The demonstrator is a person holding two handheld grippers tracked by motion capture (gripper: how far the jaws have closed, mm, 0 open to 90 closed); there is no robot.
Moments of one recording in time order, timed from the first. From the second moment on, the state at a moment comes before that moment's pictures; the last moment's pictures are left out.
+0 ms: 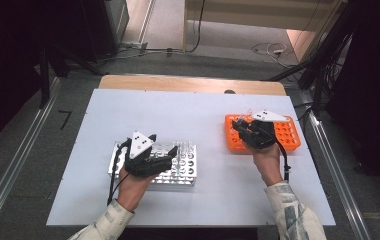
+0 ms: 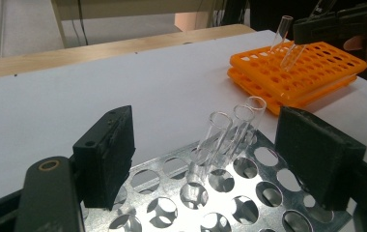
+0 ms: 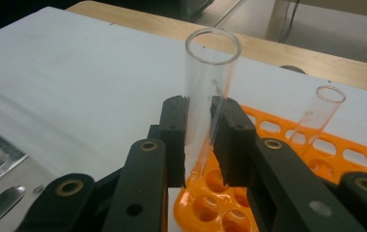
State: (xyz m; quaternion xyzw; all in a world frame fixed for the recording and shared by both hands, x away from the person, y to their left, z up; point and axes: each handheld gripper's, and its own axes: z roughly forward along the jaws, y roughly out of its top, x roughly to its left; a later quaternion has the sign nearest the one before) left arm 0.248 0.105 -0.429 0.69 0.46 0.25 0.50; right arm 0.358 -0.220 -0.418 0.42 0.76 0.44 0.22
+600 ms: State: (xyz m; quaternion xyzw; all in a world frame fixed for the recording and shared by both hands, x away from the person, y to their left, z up) left arm 0.243 0.102 -0.425 0.69 0.45 0.26 0.50; right arm 0.314 -0.216 -0.419 0.37 0.80 0.43 0.18
